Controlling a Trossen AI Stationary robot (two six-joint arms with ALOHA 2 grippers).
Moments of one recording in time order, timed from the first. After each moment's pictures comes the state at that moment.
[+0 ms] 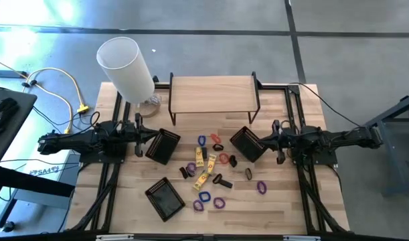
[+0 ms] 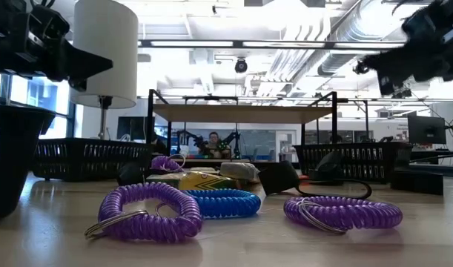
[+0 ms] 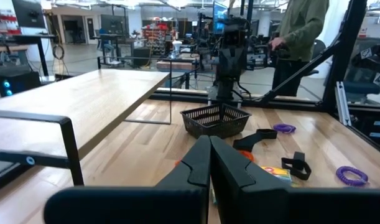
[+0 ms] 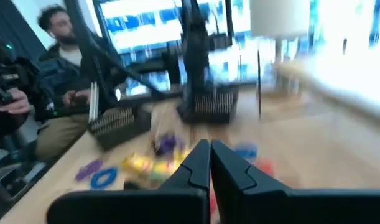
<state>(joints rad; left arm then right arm) 0.05 0.01 0.02 0.03 -0.09 -0.03 0.08 0.13 0.01 0.14 0.09 0.11</state>
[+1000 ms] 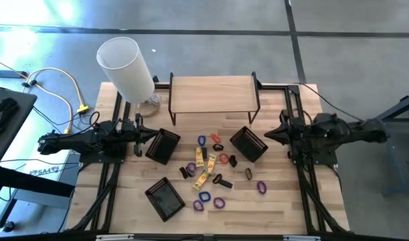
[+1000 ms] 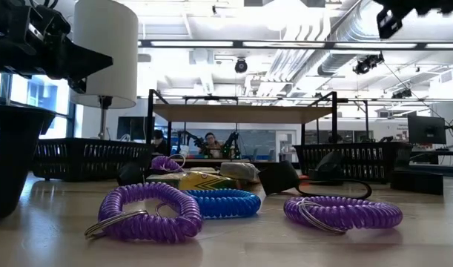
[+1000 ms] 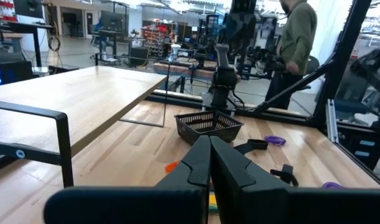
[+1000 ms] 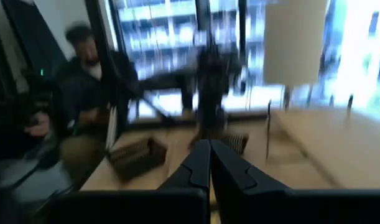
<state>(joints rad) 0.05 0.01 0.02 0.05 -0.09 -0.14 0.13 0.39 0.50 -0.20 0.05 0.17</state>
